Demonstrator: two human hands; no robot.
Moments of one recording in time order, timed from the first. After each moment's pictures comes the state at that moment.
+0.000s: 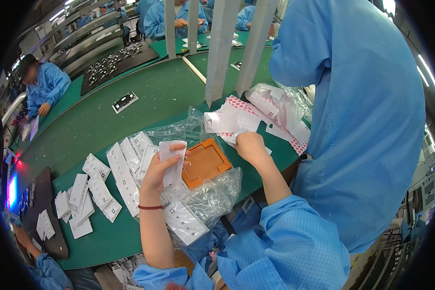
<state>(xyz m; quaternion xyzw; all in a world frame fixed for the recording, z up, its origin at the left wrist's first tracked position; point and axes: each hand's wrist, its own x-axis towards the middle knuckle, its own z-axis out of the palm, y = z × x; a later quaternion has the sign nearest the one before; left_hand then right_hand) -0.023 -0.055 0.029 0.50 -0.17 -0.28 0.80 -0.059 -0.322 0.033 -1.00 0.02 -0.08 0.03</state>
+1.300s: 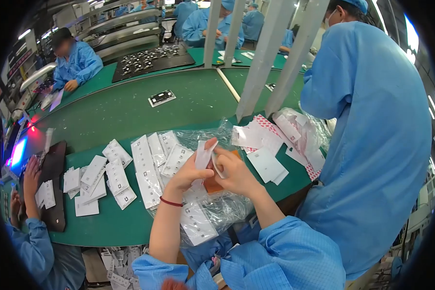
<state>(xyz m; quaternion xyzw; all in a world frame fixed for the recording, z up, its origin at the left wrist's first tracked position) -0.030 -0.064 0.030 0.45 -0.27 -0.24 0.81 -0.070 -0.228 0.046 -0.88 -0.25 -0.20 0.35</state>
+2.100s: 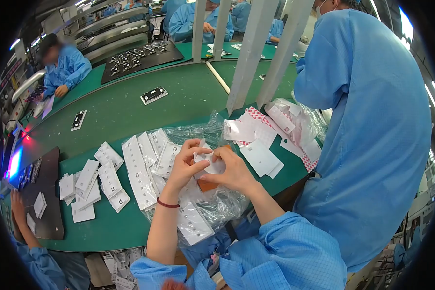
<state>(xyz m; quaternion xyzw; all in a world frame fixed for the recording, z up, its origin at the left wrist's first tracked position) -0.025 -0.075 0.016 0.59 -0.29 -0.07 0.75 -0.081 -0.234 0.054 -0.90 -0.13 -0.09 0.41</state>
